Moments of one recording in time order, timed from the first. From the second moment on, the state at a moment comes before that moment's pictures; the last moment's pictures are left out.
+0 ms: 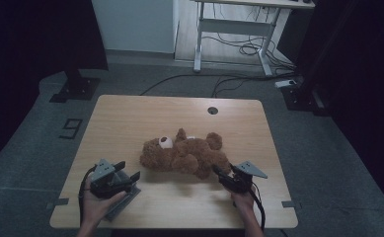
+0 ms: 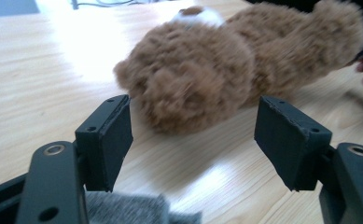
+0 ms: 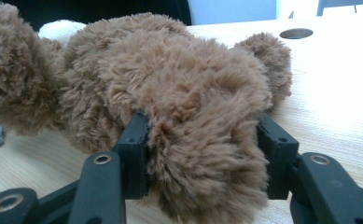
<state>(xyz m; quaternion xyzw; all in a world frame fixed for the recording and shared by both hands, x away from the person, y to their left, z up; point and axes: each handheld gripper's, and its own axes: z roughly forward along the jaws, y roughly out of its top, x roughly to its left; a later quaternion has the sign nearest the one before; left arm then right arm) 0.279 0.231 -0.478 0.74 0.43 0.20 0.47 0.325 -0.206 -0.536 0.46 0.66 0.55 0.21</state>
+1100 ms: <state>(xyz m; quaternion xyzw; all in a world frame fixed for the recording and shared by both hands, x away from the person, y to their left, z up) 0.281 0.277 -0.526 0.75 0.52 0.18 0.38 0.326 -0.205 -0.539 0.47 0.66 0.55 0.19</state>
